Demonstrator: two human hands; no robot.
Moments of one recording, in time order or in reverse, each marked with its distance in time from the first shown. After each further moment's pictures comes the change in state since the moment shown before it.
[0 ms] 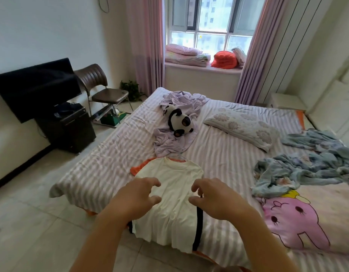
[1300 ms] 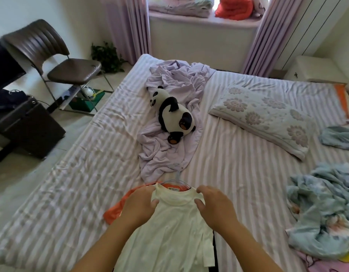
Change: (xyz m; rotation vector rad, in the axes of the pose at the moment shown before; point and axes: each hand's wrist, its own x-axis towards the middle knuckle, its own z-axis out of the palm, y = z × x) left_hand 0.540 -0.102 0.033 0.018 -0.069 -0.071; right_hand 0.493 0.153 -0.004 0.037 0.102 0.177
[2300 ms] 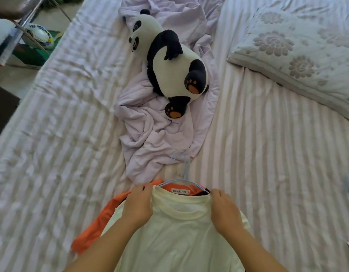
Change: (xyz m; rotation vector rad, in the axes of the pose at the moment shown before) left_hand 0.245 -0.156 0.208 0.090 -0.146 -0.044; right_hand 0.206 0.124 0.252 -0.052 -0.184 0.276
